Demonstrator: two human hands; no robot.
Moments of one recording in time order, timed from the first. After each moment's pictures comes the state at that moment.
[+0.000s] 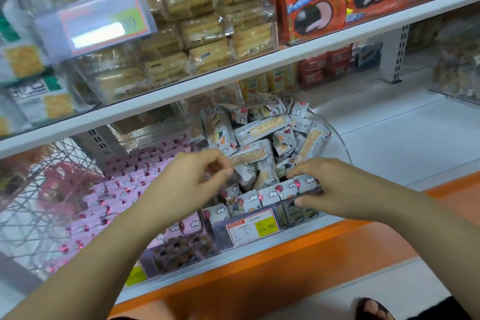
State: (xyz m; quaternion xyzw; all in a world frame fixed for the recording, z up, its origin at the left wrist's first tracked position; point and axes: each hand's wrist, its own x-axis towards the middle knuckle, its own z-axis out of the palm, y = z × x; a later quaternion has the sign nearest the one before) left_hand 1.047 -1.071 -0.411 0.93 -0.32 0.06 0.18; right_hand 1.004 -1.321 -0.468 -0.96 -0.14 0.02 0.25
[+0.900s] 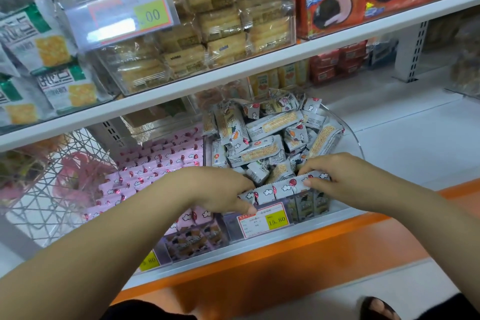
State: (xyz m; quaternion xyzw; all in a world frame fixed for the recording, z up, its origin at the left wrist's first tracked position) left_hand 1.058 -1.099 -0.409 0.89 -0.34 -0.25 -0.18; right_hand 1.010 -1.318 -0.471 -0.96 -0.13 0.00 0.26
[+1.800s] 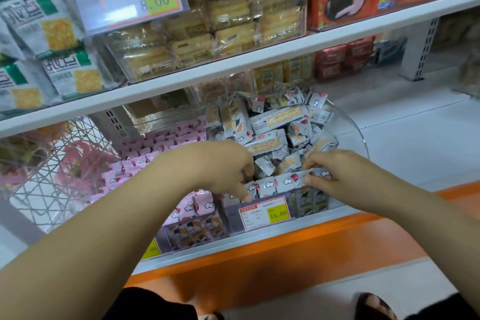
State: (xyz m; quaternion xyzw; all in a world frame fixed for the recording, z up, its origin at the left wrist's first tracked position) left_hand 1.048 -1.104 -0.384 0.92 -0.31 -0.18 -0.17; right_hand 1.006 -1.311 -0.472 -0.95 -0.14 -0.04 0.26
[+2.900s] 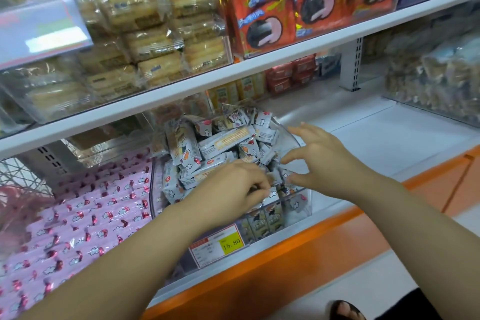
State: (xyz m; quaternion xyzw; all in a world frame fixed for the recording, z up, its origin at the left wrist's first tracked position) left_hand 1.069 -1.164 -0.451 0.87 -0.48 0.00 0.10; right_hand 1.015 -1.359 -0.461 -0.98 -0.04 -0.09 0.14
